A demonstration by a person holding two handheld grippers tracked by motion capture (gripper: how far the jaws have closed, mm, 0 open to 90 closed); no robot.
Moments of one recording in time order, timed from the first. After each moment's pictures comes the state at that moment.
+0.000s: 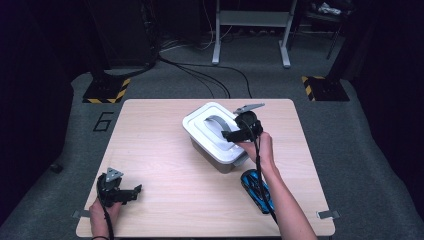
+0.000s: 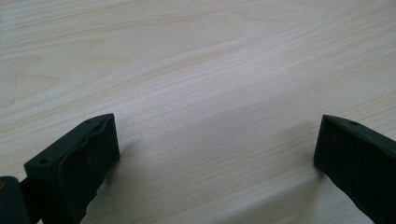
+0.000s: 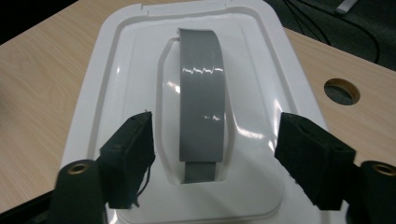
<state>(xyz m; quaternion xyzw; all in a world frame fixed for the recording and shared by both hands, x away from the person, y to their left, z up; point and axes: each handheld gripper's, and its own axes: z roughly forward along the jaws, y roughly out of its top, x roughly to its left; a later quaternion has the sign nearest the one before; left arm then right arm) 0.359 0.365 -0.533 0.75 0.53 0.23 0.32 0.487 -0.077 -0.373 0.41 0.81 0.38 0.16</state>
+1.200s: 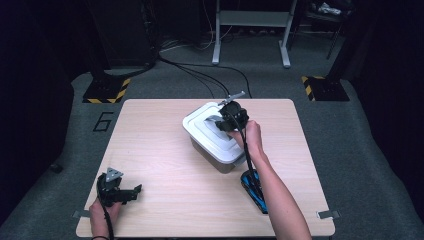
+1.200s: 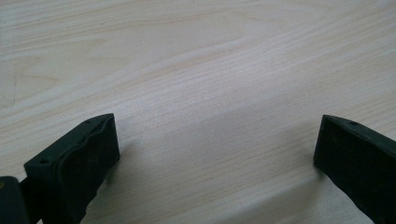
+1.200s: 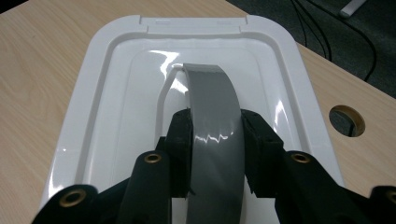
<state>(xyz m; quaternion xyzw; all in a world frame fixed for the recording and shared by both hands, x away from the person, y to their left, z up) 0.359 0.366 -0.533 0.75 0.53 0.22 0.32 0.521 -0.039 -0.368 0.38 0.85 0.34 0.17</state>
